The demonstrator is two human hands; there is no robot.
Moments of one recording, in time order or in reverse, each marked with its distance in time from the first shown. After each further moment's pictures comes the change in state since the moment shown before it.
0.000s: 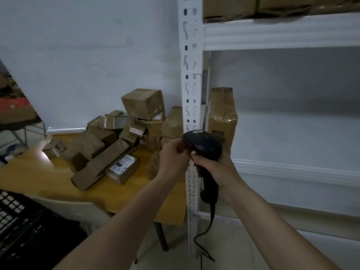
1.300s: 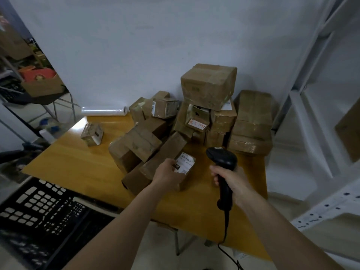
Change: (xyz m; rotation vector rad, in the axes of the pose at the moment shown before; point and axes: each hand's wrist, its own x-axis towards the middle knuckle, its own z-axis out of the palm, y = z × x) left_hand 0.150 -0.259 -0.234 0.369 -0.182 -0.629; right_hand 0.190 0.131 0.238 -0.016 0.103 0.418
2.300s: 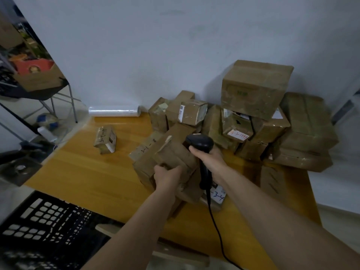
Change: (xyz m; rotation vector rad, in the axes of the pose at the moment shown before) left_hand 0.108 -0.058 -0.104 -0.652 0.203 -0.378; right_hand 0.119 -0.027 0.216 -0.085 -0.079 -0.029
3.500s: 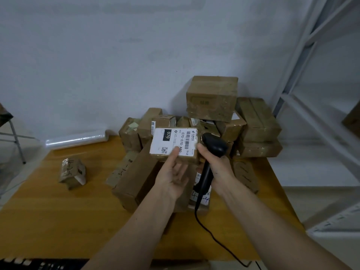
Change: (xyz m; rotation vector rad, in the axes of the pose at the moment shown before) left_hand -0.028 0.028 0.019 -0.556 -0.681 -0.171; right_hand -0.073 -0.014 -0.023 0.465 0.263 -0.132
